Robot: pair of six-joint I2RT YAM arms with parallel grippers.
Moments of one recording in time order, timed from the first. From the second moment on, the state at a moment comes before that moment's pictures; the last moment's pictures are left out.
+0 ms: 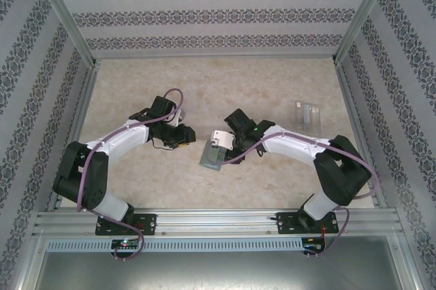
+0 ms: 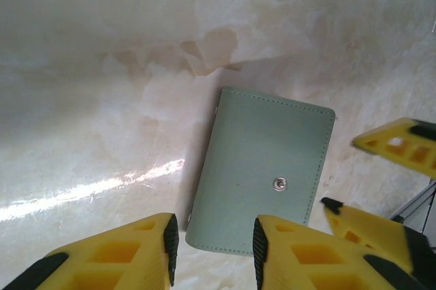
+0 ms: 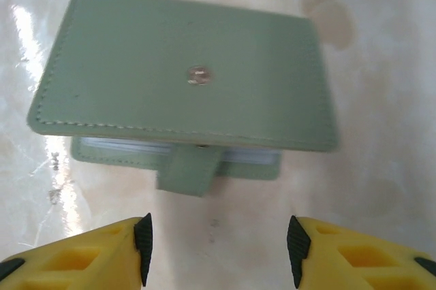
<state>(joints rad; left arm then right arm) -0.35 1.52 0.91 -0.49 0.52 -0.59 0.73 1.61 0.97 -0.52 -0.17 -0.64</state>
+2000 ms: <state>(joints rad) -0.60 1.82 1.06 -0.14 0.24 -0.66 0.50 1.56 0.81 -0.10 -0.49 -0.89</state>
